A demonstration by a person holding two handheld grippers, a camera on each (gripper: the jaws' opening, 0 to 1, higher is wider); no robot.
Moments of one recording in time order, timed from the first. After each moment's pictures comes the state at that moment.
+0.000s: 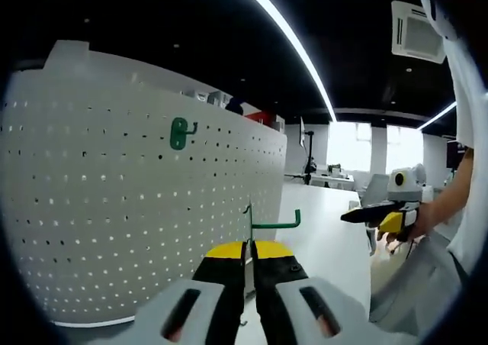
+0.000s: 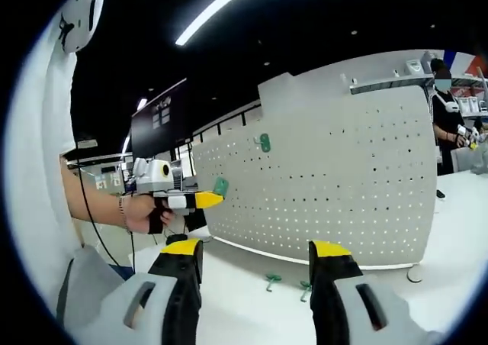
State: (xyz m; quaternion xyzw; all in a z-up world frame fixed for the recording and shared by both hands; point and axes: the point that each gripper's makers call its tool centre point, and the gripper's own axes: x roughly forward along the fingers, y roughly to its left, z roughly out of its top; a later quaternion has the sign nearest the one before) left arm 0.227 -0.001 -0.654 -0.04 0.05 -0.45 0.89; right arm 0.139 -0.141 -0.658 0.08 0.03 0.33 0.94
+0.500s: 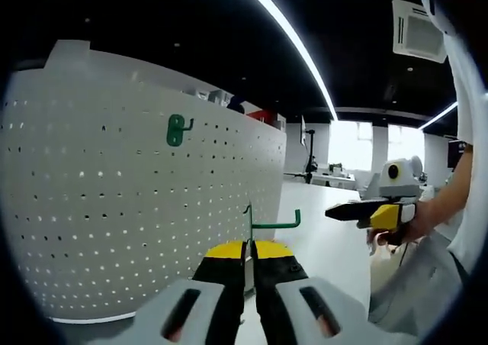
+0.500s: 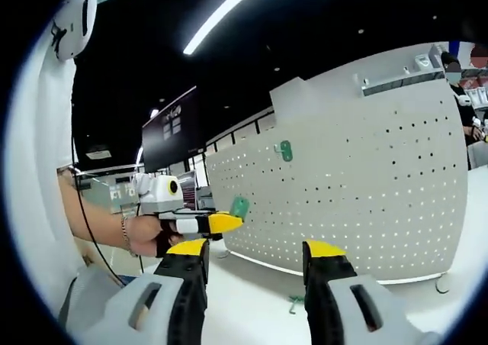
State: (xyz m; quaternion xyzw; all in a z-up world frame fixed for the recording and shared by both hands) left arm 0.224 -0.008 -0.656 -0.04 0.05 -0.45 0.89; right arm 0.161 -0.095 -0.644 0.10 0.01 0.37 0.92
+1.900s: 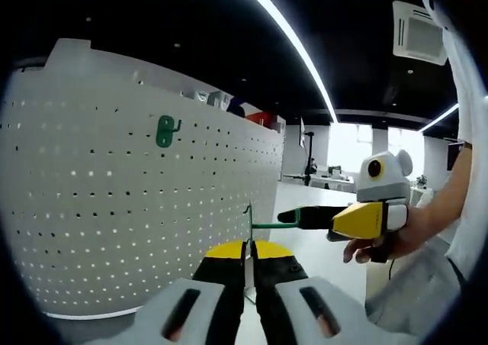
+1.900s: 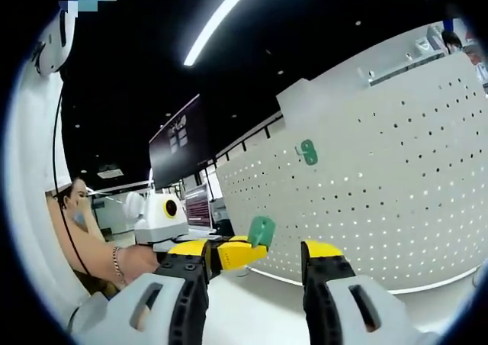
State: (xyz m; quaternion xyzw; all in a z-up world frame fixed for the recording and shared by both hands) left arm 0.215 -0.019 -0.654 -0.04 0.05 -0.45 0.89; right arm 0.188 -0.043 -0.630 0.15 0.01 0.40 0.90
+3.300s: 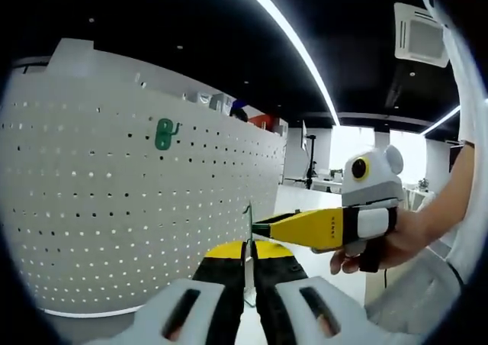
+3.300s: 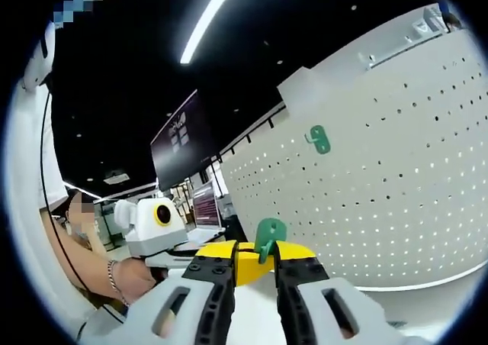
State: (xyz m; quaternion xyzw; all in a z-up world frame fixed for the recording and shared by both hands) left arm 0.213 -0.021 -0.649 -0.05 0.04 -0.44 0.89; right arm 0.203 -0.018 -0.629 0.17 0.03 0.42 0.89
